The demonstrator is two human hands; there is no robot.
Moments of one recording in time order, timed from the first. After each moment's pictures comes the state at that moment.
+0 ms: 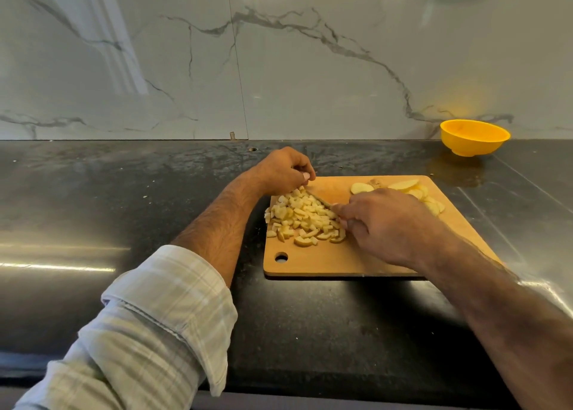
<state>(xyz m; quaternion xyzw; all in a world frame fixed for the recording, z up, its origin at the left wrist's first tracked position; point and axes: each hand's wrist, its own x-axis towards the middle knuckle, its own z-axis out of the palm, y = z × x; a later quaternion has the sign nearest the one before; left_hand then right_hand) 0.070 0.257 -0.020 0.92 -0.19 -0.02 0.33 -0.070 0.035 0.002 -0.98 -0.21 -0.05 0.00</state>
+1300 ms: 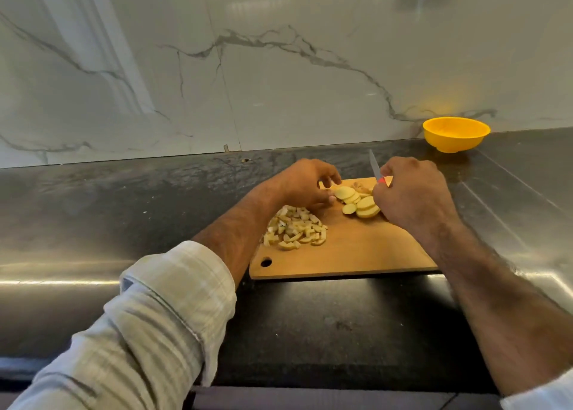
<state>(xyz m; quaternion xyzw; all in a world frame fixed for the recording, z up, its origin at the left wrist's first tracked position) 0.059 0.184 -0.007 0.94 -0.27 -0.03 0.19 -0.045 -0.018 0.001 -0.95 0.05 -0.22 0.21</state>
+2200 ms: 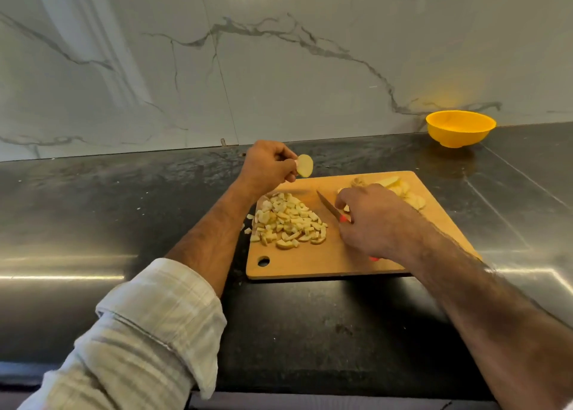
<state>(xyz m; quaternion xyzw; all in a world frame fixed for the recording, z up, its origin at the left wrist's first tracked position) 0.066 0.234 -0.017 0.87 -0.10 0.11 0.46 -0.062 0.018 -0.005 -0.99 -0.09 -0.01 0.13</state>
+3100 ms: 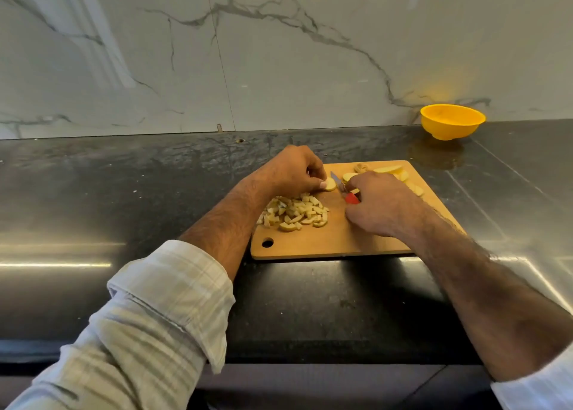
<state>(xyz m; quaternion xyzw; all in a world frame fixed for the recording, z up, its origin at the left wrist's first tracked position) 0.044 0.208 -0.016 0.94 -0.26 0.00 0.23 -0.067 0.023 0.001 -0.99 -0.01 0.01 0.14</state>
